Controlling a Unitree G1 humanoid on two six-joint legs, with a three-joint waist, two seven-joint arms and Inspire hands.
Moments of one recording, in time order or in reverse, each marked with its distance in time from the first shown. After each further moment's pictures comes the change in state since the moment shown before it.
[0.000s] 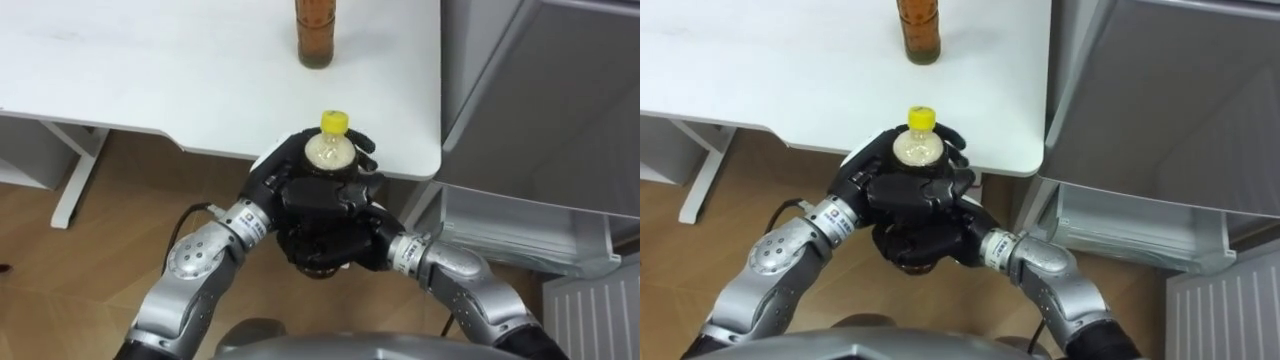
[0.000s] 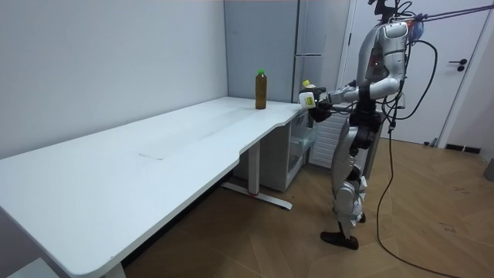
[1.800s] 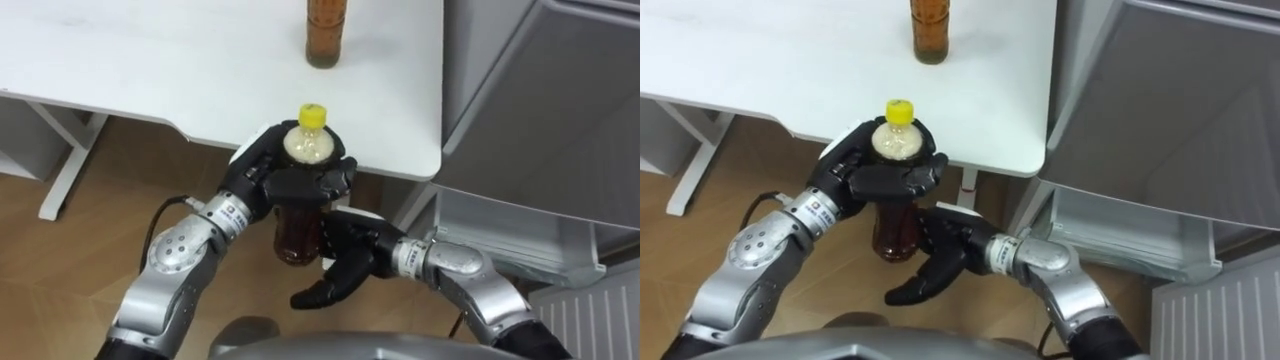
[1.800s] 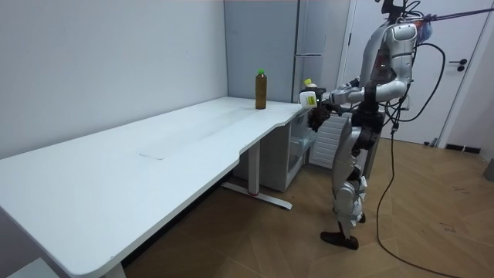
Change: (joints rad) left arm 0.000 0.035 0.063 -0.045 0.029 0.039 0.015; right arm -0.016 0.004 -0.039 0.023 -0.204 -0.011 0.112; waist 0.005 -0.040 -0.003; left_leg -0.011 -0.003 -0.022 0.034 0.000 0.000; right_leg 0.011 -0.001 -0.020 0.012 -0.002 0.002
